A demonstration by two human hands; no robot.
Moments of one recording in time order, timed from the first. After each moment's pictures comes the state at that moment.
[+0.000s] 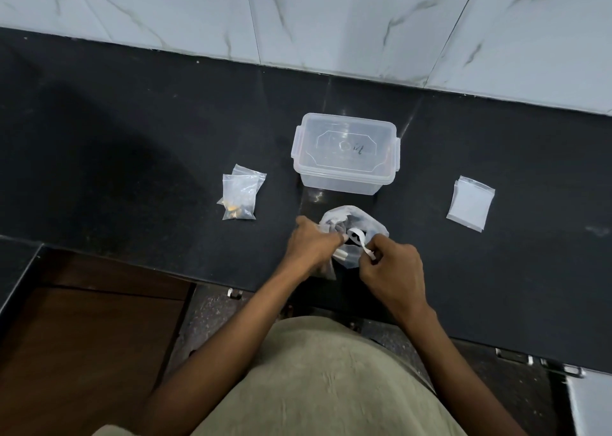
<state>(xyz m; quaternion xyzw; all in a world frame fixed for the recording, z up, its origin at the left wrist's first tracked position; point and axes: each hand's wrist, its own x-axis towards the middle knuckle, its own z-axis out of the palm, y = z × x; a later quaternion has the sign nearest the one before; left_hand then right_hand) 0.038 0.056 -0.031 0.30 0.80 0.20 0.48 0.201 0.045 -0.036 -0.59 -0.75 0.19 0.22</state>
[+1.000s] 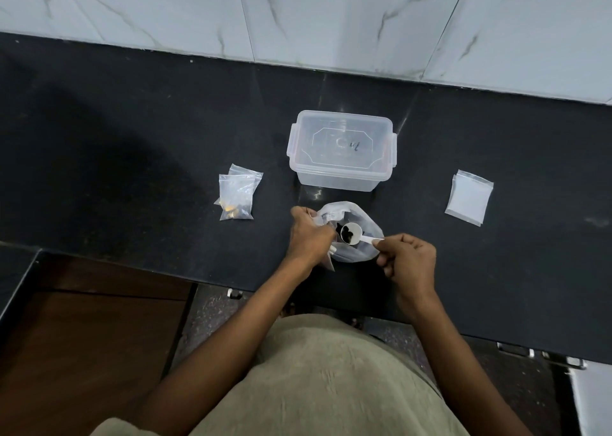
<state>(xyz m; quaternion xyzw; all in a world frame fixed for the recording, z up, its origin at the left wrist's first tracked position) 0.041 0.060 -0.047 0.29 0.77 0.34 0.45 0.210 0.051 -0.019 -0.66 -0.34 0.57 0.37</state>
